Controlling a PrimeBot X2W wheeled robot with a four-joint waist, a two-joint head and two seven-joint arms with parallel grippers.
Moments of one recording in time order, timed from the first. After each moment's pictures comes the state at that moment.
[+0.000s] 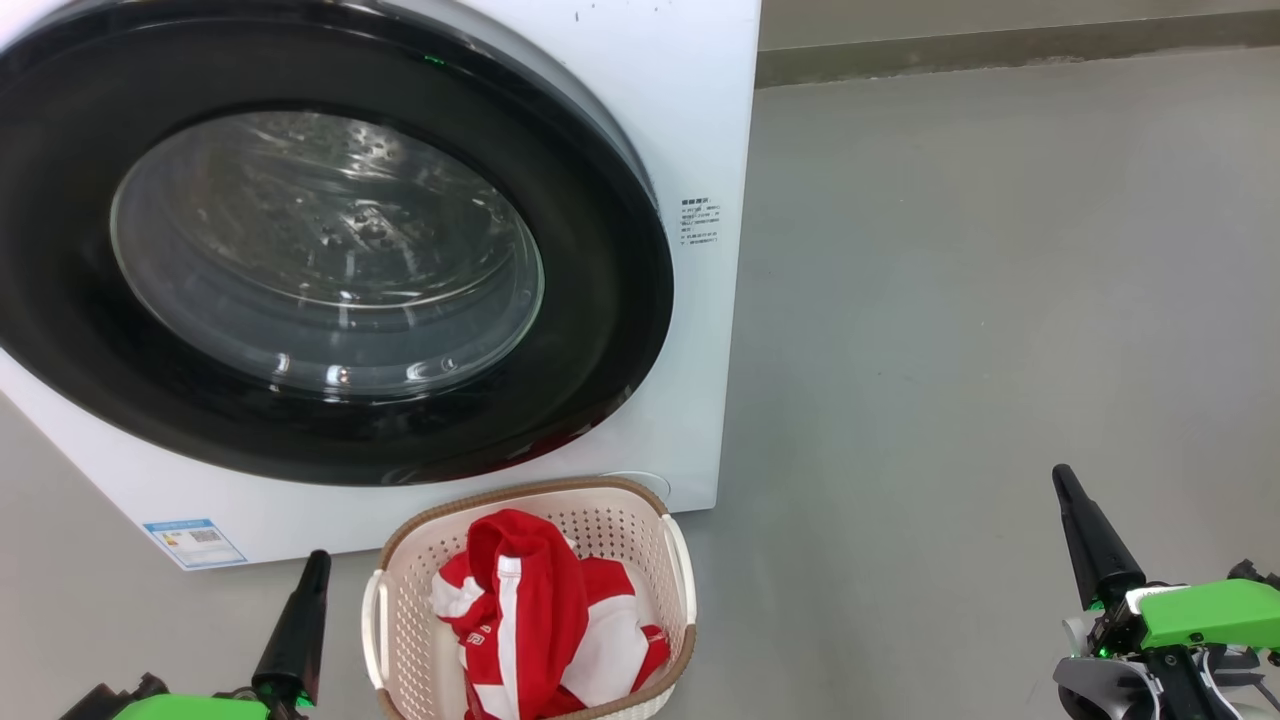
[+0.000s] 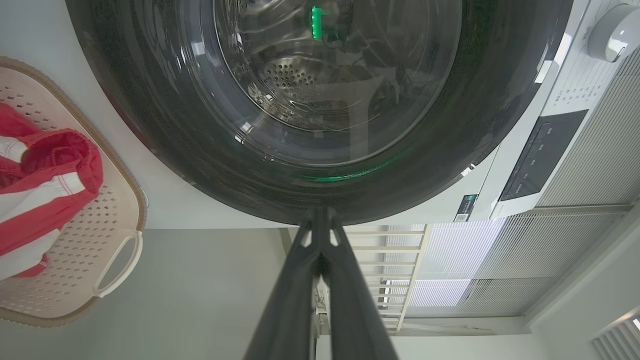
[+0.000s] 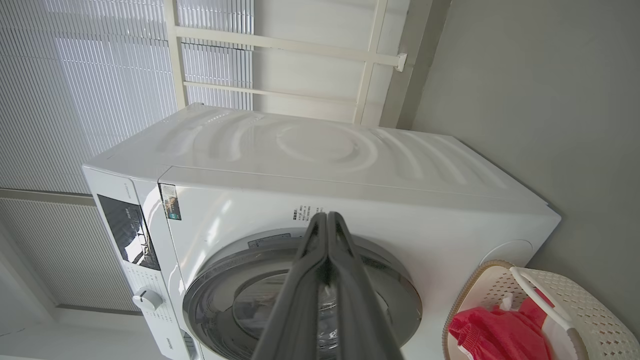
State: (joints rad) left arm -0.07 0.05 0.07 0.27 -1.62 -0.12 0.11; right arm -0.07 -0.05 -0.12 0.27 1.62 0.13 0.10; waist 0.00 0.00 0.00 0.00
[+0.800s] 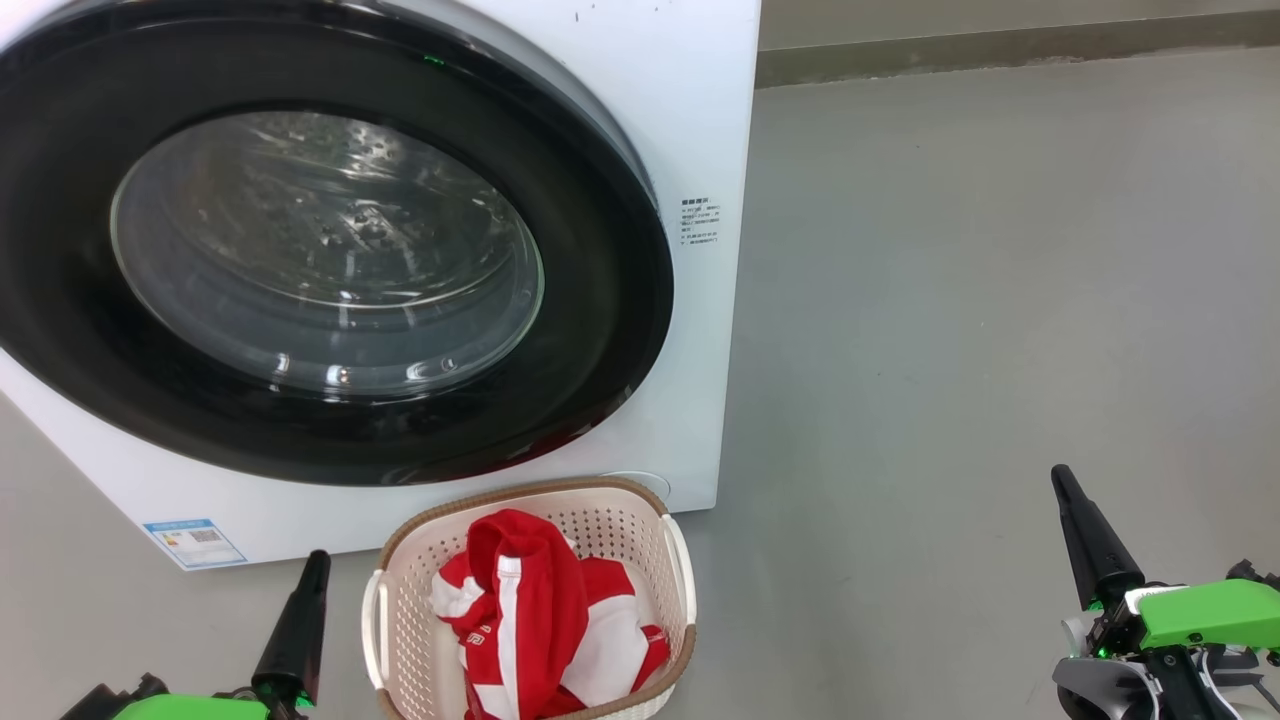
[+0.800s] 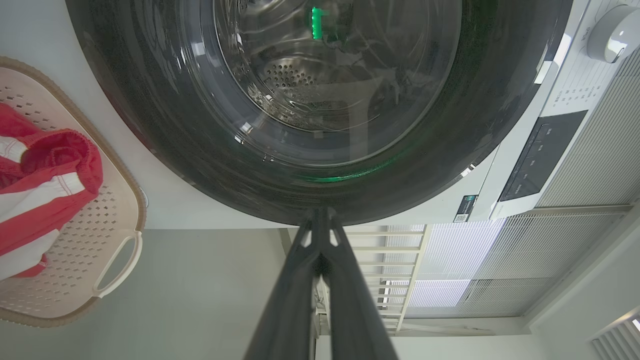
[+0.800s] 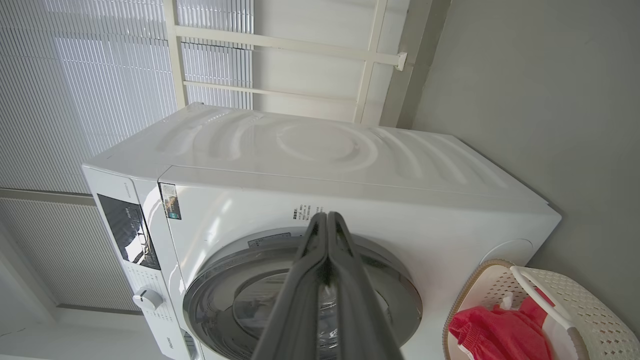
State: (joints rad) left arm -0.07 0.05 0.07 0.27 -1.62 -0.12 0.11; right arm -0.07 -0.05 -0.12 0.27 1.62 0.13 0.11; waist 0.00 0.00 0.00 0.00
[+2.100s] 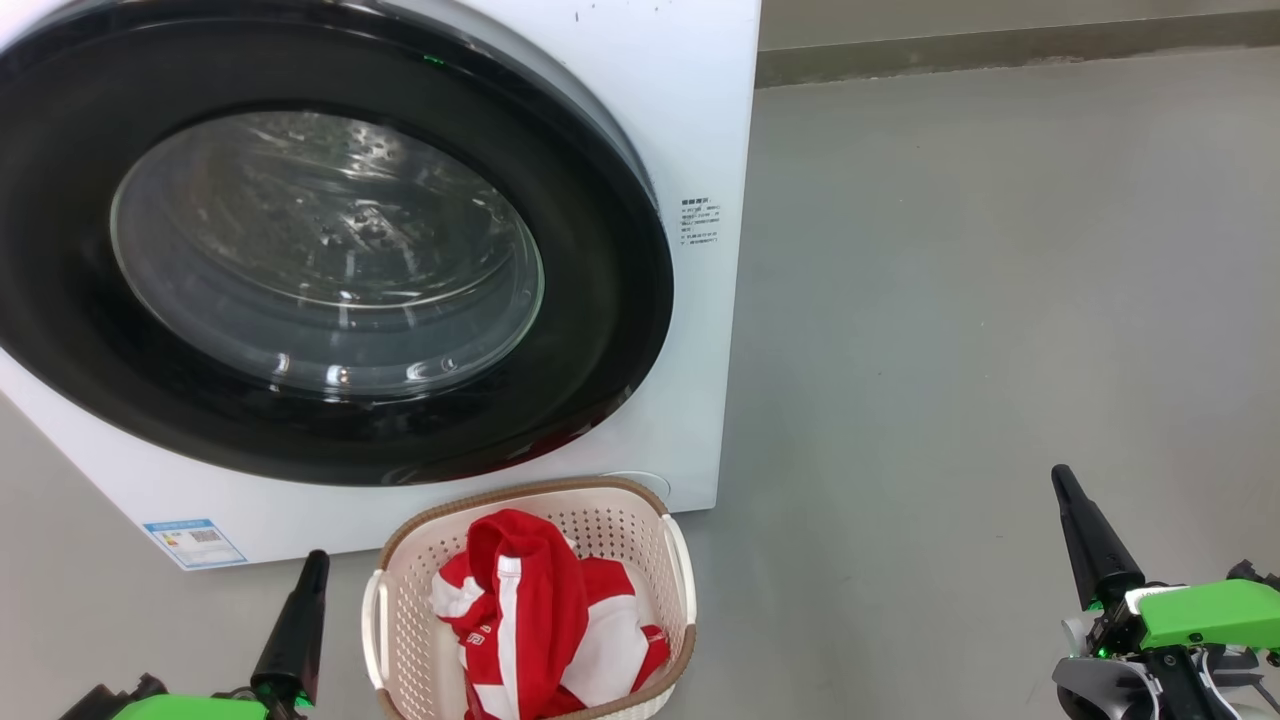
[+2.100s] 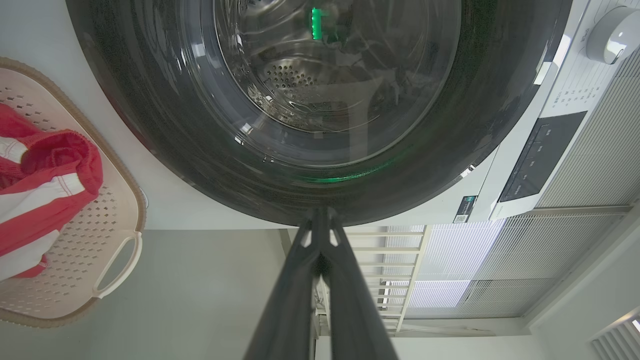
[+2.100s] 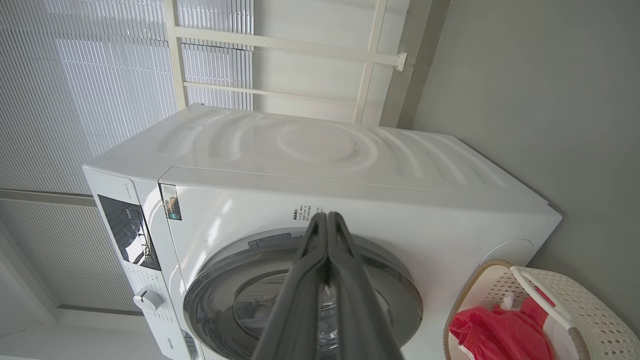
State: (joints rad) left arm -0.07 0.04 0.08 0.27 -1.62 -0.12 0.11; right arm -0.07 -0.05 -0.12 0.27 1.62 0.13 0.11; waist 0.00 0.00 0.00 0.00
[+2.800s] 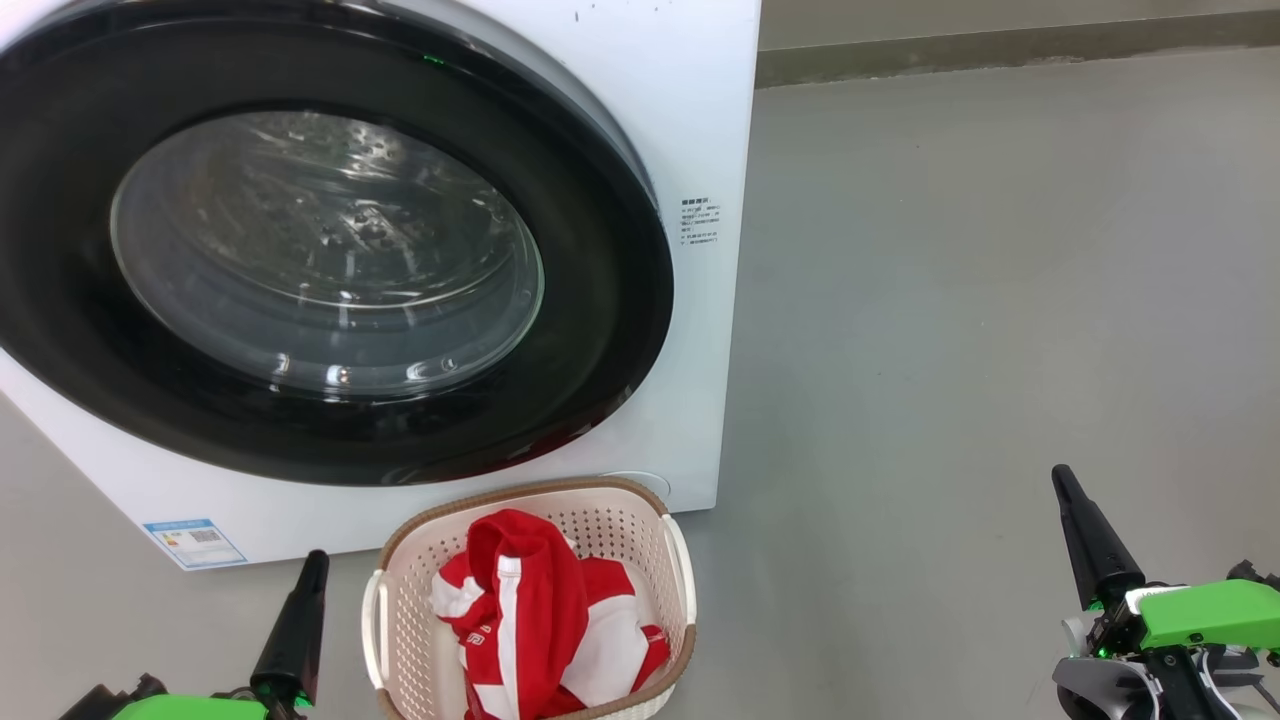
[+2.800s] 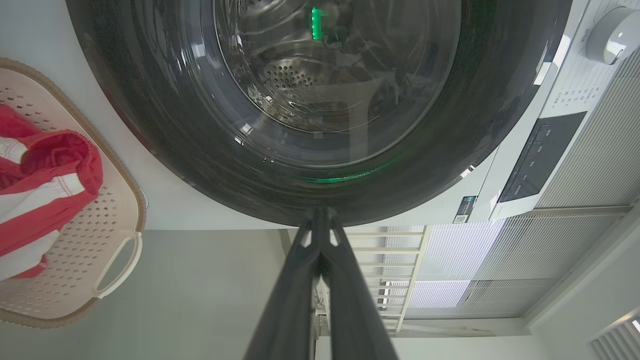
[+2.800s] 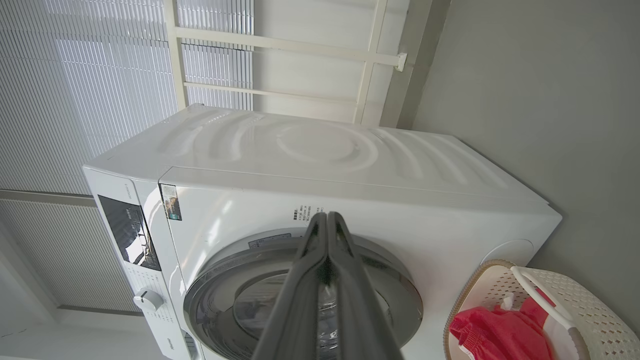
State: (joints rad) left arm -0.07 0.04 0.08 0.27 -1.62 -0.12 0.11; right arm -0.07 -0.05 -0.13 0.27 1.62 0.13 0.11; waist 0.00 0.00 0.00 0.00
